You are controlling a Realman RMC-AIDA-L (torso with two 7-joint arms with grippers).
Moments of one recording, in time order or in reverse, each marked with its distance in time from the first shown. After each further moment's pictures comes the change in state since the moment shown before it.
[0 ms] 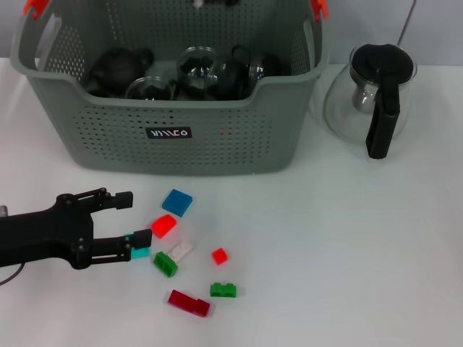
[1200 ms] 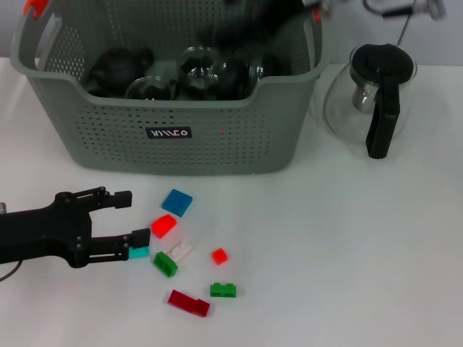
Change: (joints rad) left arm -0.009 0.013 0.010 0.000 0.001 0.005 -0.013; right arm -0.140 -0.001 0.045 -0.005 0.153 -0.049 -0.148
